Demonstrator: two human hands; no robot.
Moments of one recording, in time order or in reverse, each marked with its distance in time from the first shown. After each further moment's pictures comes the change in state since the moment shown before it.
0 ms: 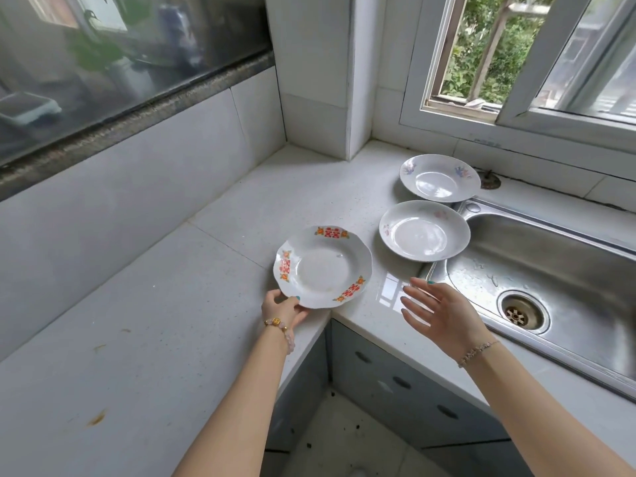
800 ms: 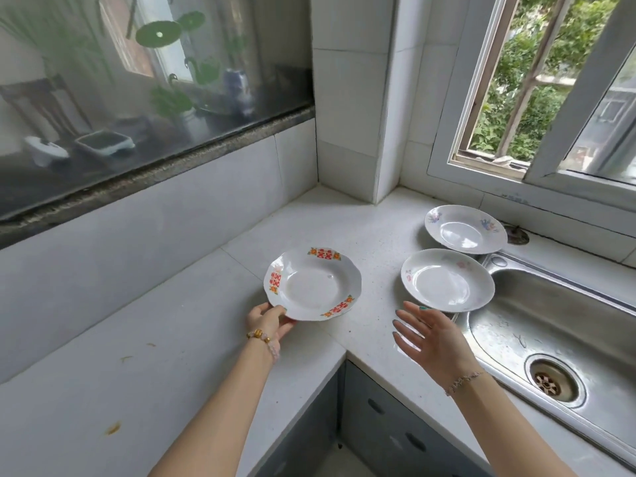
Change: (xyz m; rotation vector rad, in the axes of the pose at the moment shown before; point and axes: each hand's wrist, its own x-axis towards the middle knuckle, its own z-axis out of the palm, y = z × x) left_hand -0.007 0.057 -0.025 -0.159 0.088 0.088; right_hand 0.011 -0.007 0.041 0.018 -0.129 -0.012
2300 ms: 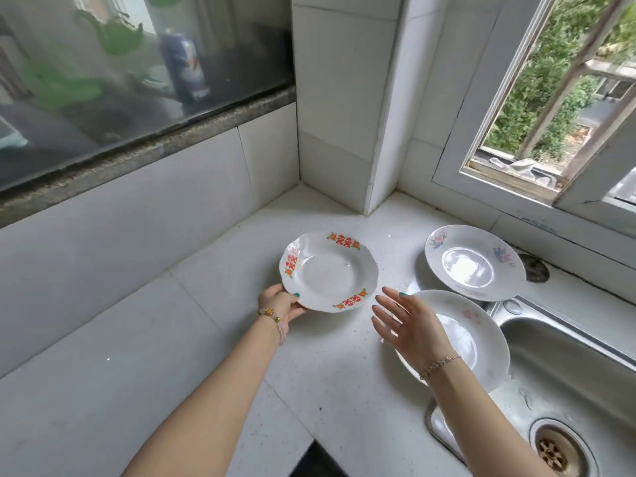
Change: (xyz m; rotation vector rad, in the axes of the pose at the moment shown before) left_hand 0.107 0.029 0.150 0.095 -0.091 -0.086; right_hand 0.157 -0.079 0.037 0.000 0.025 0.078
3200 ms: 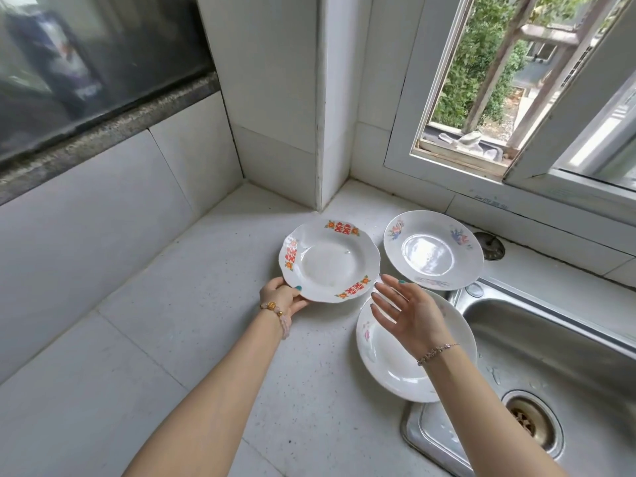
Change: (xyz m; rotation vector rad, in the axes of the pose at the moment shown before) left_hand 0.030 -0.010 0.087 0.113 -0.092 -0.097; right_hand 0.034 -0.042 -0.041 0.118 0.118 -0.059
